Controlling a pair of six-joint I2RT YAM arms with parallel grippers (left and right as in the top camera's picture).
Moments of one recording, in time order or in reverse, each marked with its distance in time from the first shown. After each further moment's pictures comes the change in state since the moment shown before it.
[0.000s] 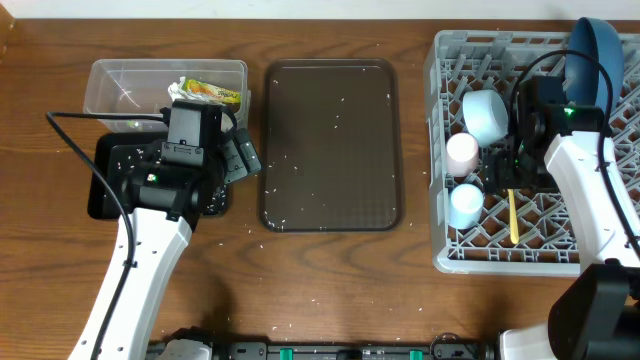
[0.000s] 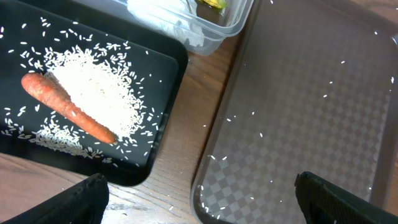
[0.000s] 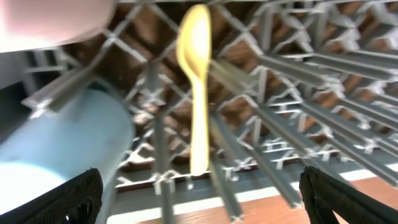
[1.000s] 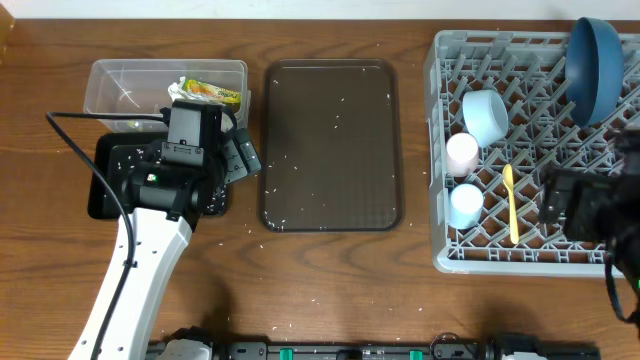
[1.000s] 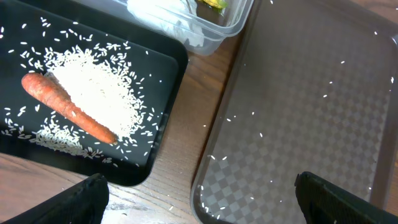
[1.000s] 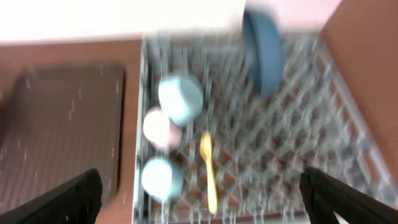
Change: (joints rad) left arm 0.000 0.000 0.000 0.000 0.000 0.000; right arm 0.003 -0.697 0.272 -0.037 -0.116 0.006
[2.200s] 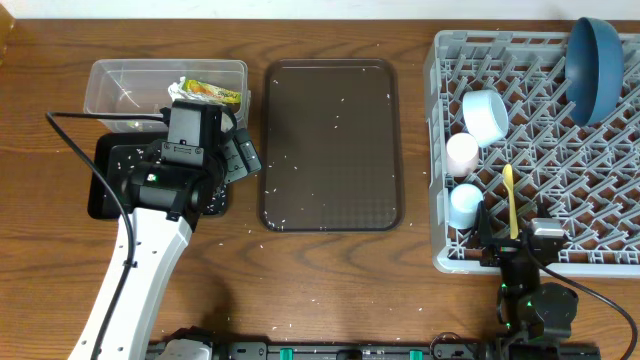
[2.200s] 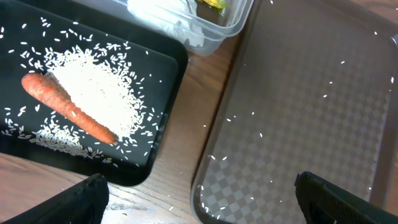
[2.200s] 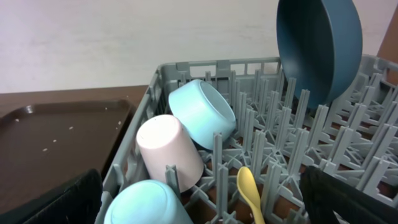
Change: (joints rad) left arm 0.000 0.000 0.000 0.000 0.000 0.000; right arm -0.031 -0.928 -1.595 1.172 -0.128 0.053
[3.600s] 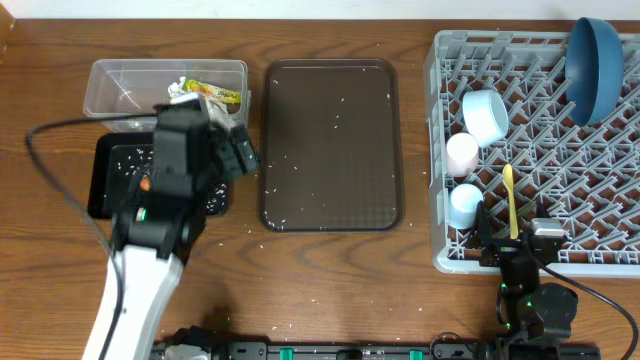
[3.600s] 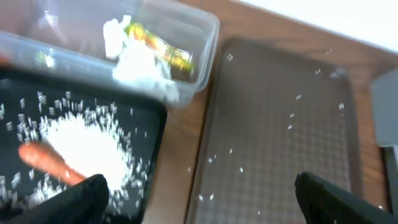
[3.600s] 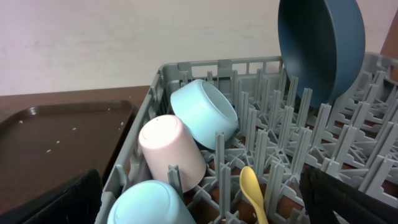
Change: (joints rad) left arm 0.000 -0.188 -0.130 0.240 0.000 0.146; right arm 0.000 0.000 0.000 0.000 -0.004 0.011
